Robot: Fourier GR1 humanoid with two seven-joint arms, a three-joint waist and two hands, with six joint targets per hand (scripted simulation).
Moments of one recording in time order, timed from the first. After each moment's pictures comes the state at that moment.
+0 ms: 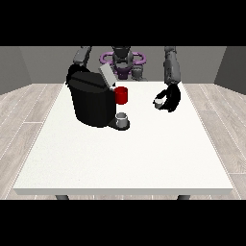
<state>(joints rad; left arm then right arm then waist) -0.60 0.39 0.03 -0.57 -0.60 0.15 -0.25 -0.22 -0.03 -0.04 -1.41 0.00 -0.15 -0.04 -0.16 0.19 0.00</state>
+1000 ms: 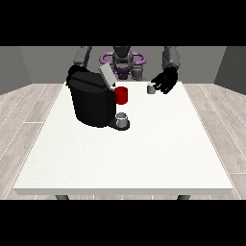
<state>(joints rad) -0.78 0.39 0.02 -0.67 -0.61 -0.06 -0.26 -0.22 -0.03 -0.07 -1.26 -0.04 -0.14 -0.09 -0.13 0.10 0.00</state>
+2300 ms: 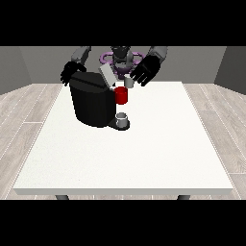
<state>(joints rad) -1.11 0.49 0.14 -0.64 -0.60 -0.14 -0.14 -0.32 -0.02 0.01 -1.39 -0.01 -0.14 -0.03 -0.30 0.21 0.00</state>
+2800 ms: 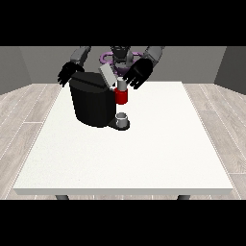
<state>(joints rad) -1.16 0.46 0.13 -0.63 -0.62 -0.13 -0.11 -0.34 -0.03 0.00 -1.40 0.00 -0.17 -0.03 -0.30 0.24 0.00</state>
